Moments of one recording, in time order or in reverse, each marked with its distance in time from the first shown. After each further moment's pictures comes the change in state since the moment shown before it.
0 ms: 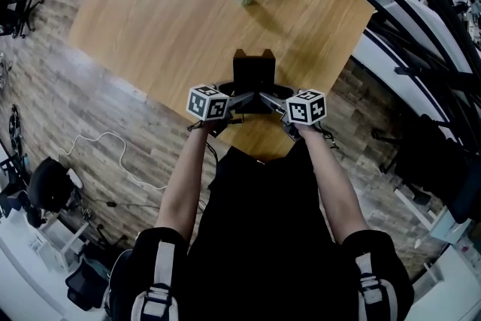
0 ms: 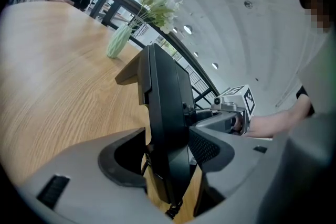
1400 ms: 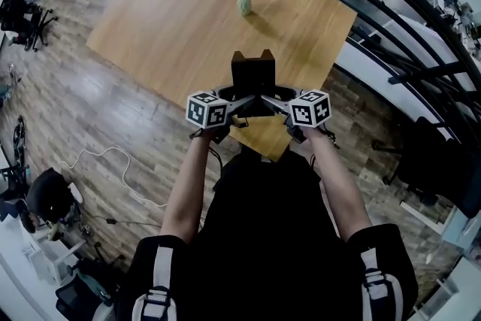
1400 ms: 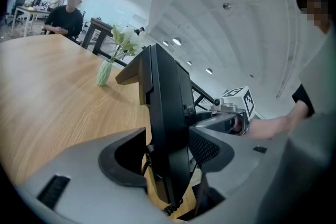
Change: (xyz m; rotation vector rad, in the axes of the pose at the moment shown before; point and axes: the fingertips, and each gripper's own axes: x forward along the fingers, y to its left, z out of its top) left arm -0.065 -0.097 0.006 0.133 -0.149 0.032; right arm -0.069 0.093 0.004 -0.186 -0.094 0.008
